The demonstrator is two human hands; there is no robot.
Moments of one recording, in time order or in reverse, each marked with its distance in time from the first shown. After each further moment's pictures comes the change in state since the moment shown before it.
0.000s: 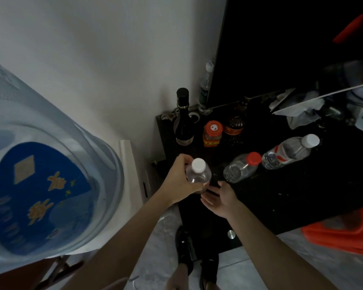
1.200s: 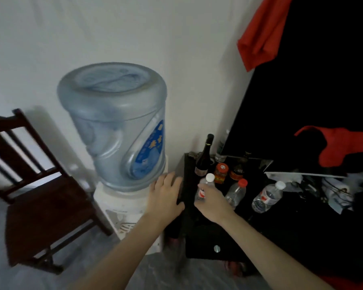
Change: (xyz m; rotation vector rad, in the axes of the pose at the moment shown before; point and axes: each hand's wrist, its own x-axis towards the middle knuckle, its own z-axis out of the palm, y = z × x) left_hand -0.233 0.080 -0.017 0.931 0.544 -0.005; right_hand -0.224 0.068 0.004 -1.753 -0.100 -1.169
